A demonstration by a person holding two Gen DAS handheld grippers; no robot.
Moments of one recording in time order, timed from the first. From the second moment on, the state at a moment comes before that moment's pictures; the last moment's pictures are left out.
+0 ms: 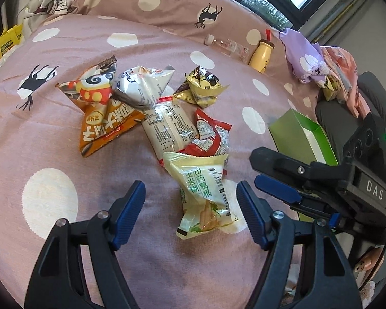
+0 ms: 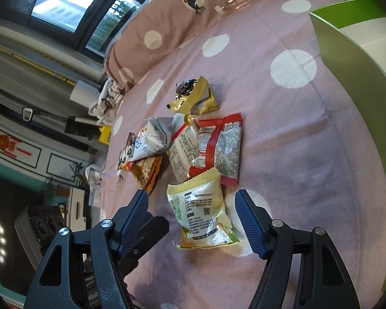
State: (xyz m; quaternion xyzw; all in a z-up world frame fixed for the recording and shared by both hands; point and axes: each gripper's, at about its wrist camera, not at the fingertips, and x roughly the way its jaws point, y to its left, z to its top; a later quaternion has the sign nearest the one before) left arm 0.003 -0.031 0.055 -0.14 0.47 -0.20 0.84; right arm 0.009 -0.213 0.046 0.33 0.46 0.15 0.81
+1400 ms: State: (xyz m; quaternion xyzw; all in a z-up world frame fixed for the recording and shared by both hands) left arm -0.012 -0.058 0.067 -0.09 0.39 -0.24 0.89; right arm 0.007 -0.176 0.062 0.27 0.44 0.17 0.84
